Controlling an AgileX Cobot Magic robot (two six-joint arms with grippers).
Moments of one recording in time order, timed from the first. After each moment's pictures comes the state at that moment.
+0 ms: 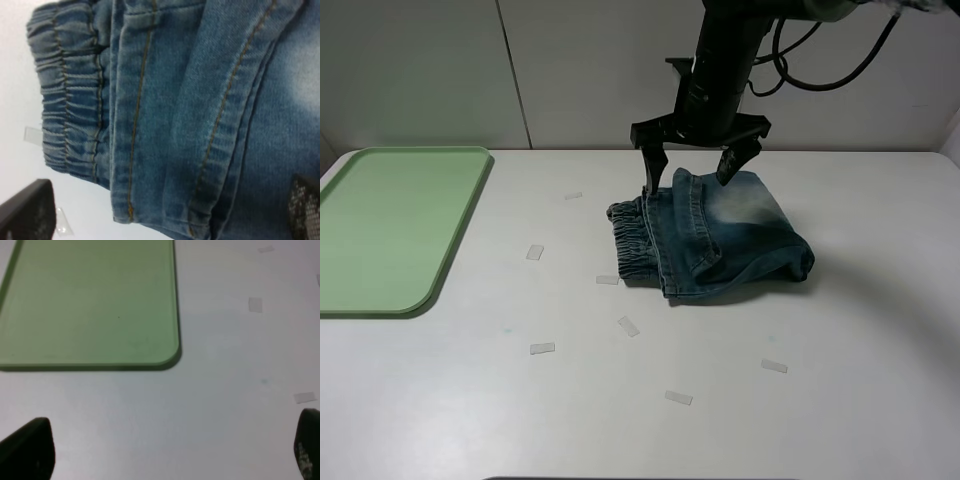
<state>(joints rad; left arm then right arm) 0.04 0.00 -0.49 -0.01 1.06 -0.02 0.53 2.15 -1.84 0.08 1.23 0.20</state>
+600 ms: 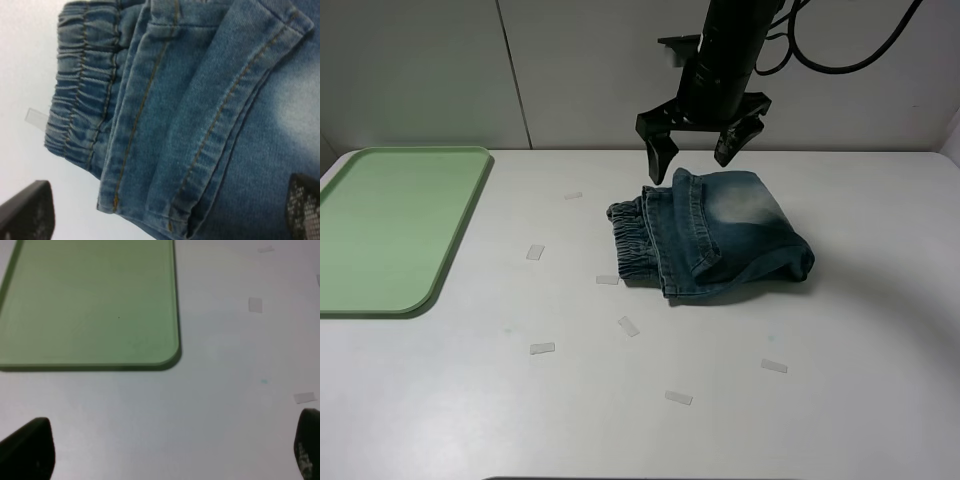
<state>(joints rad) 0.04 0.00 -0.49 -0.01 1.06 -0.02 0.53 2.10 -1.84 0.08 1.23 0.02</state>
